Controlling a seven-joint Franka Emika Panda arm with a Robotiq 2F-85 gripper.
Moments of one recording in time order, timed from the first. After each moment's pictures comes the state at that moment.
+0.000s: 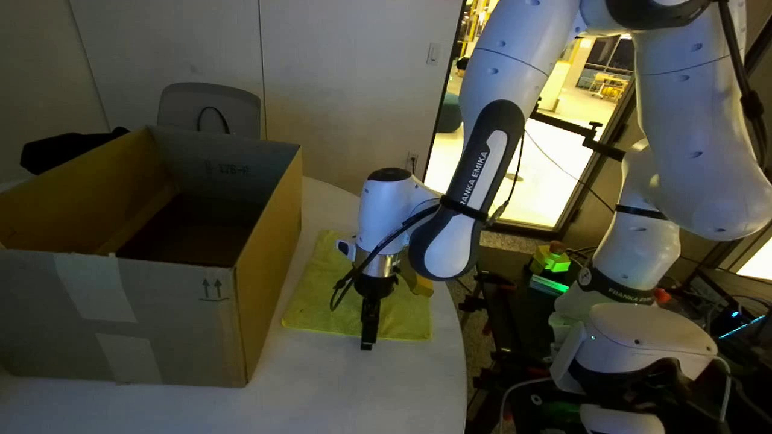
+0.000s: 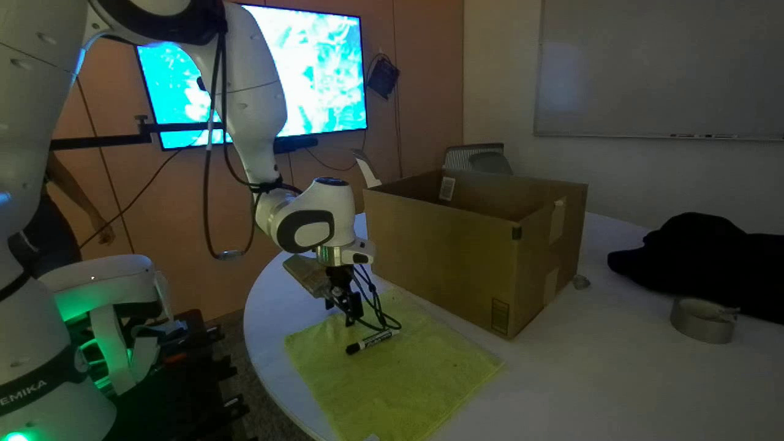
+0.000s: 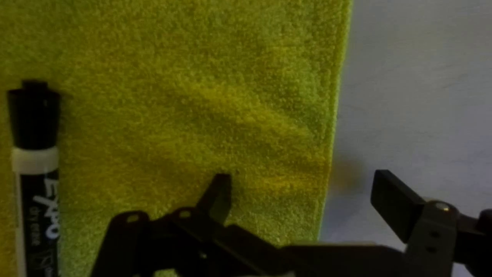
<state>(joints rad) -0.05 0.54 0.20 -2.39 0.00 2.93 -0.04</state>
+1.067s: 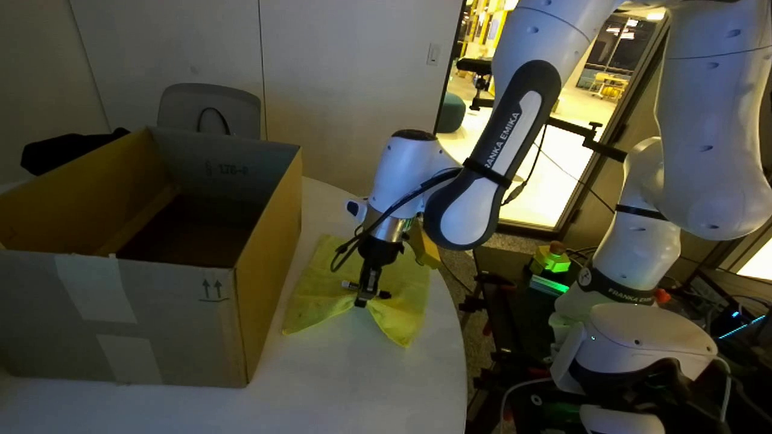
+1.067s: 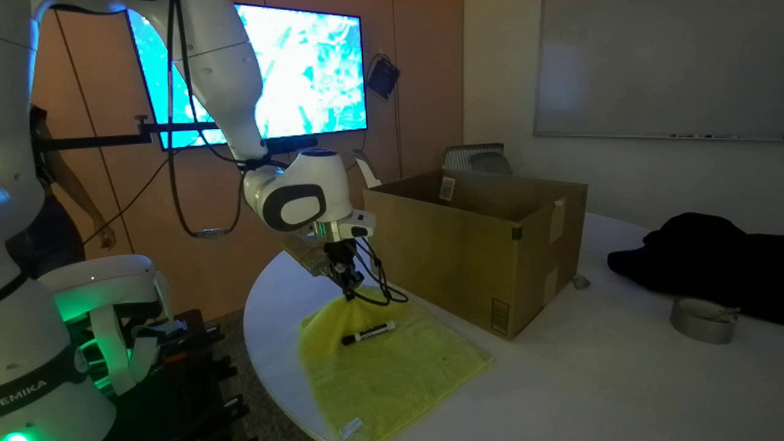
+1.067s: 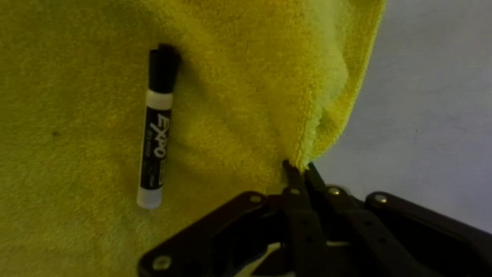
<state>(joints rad) -0.09 0.35 0.22 -2.50 0.05 3.00 -0.07</state>
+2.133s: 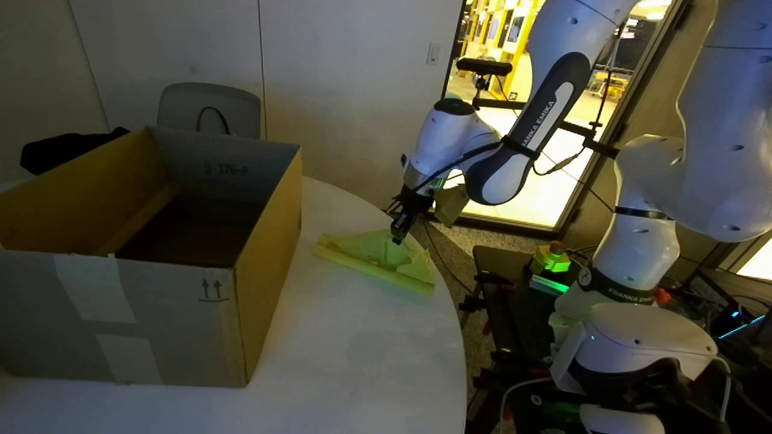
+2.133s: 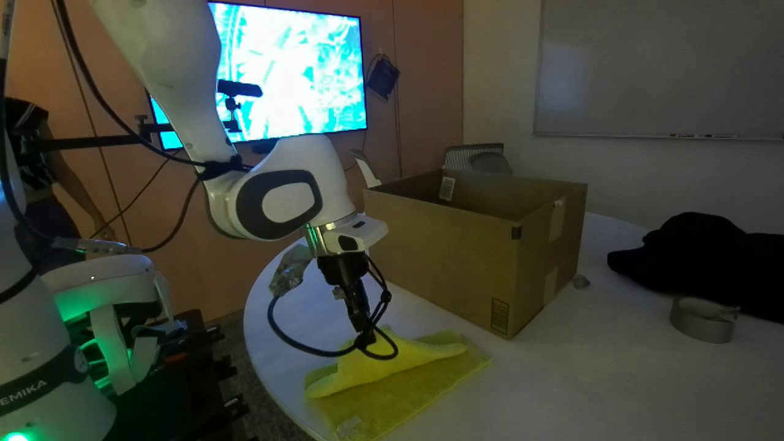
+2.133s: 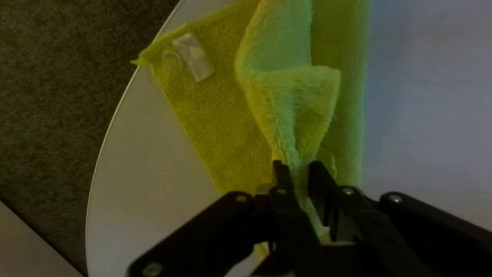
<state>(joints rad) 0.13 0.15 -0.40 -2.67 -0.49 3.00 0.60</state>
